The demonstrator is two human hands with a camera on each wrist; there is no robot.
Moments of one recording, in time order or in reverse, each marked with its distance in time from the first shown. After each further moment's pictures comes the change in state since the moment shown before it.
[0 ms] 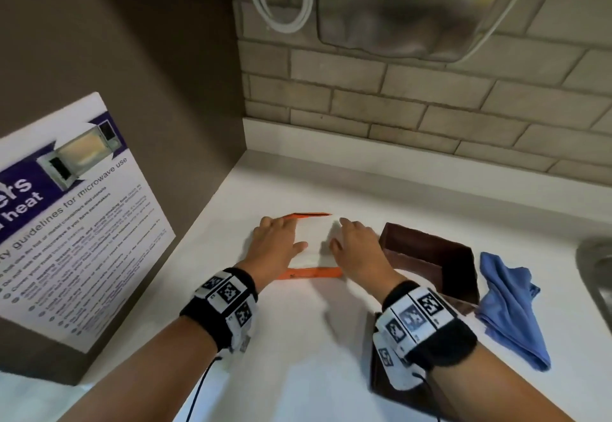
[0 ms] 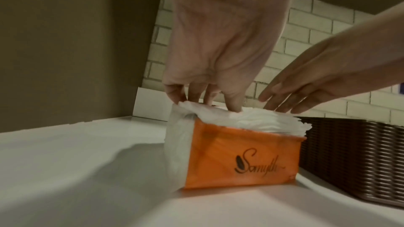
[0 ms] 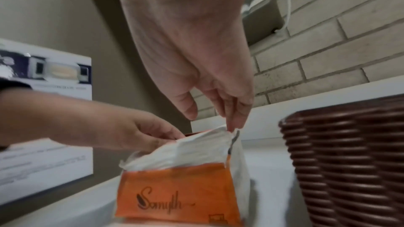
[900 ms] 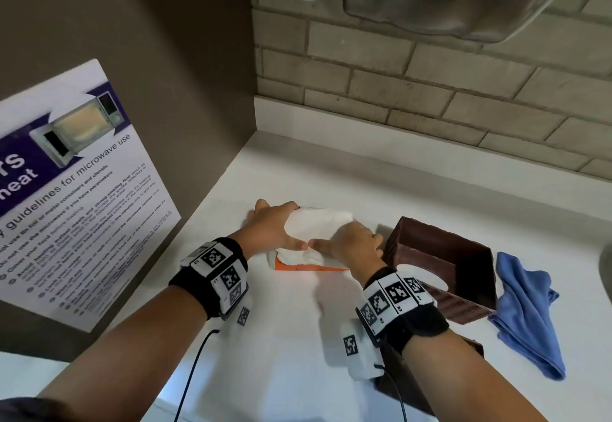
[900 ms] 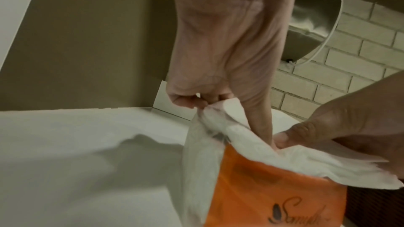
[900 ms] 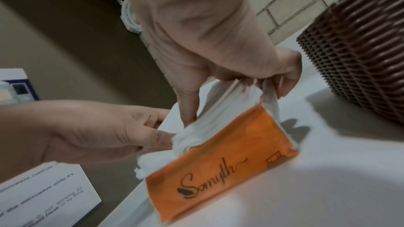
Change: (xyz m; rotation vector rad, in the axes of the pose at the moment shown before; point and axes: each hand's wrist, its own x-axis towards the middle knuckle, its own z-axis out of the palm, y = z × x) left_hand 0.009 -0.031 -0.013 -0.308 -0.226 -0.168; right_hand 0.054 -0.002 0.061 0.127 -0.196 0.546
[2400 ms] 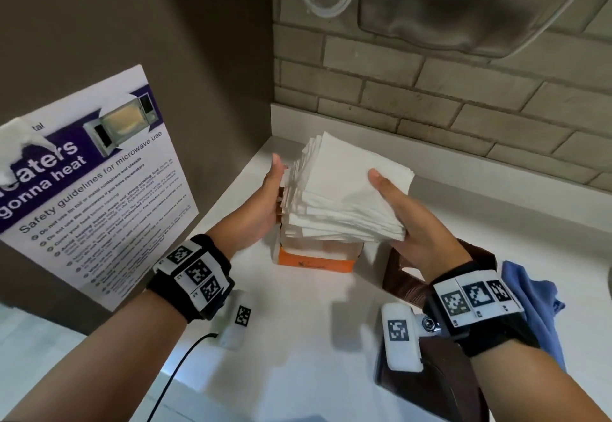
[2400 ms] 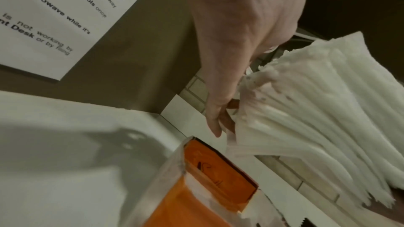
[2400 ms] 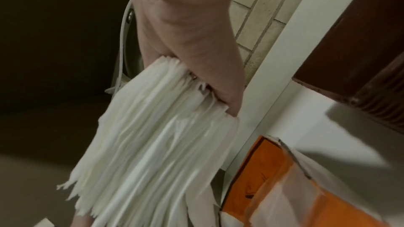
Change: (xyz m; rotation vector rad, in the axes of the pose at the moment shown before) left_hand -0.062 0.017 -0.045 -1.167 0.004 0.146; right_hand -0.075 0.028 -0.112 1.326 -0.446 -0.358
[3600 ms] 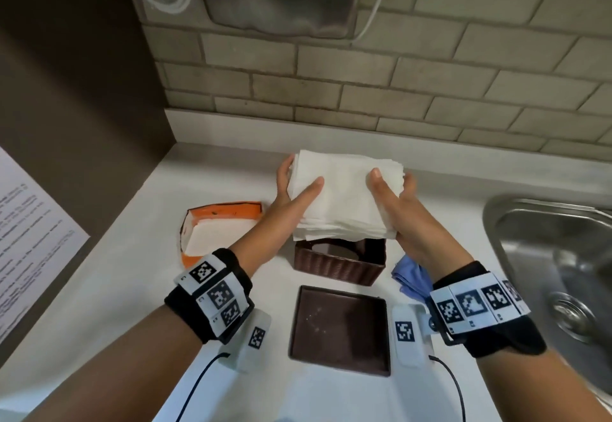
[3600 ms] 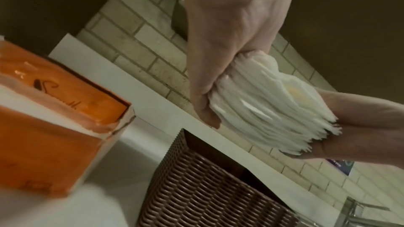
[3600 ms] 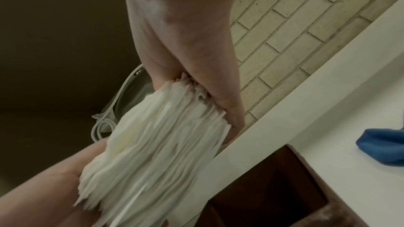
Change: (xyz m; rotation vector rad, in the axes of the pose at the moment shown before) left_hand 0.009 -0.018 0.186 0.018 -0.116 0.175; right_hand -0.086 -0.022 -0.131 -0.299 0.339 -0.156
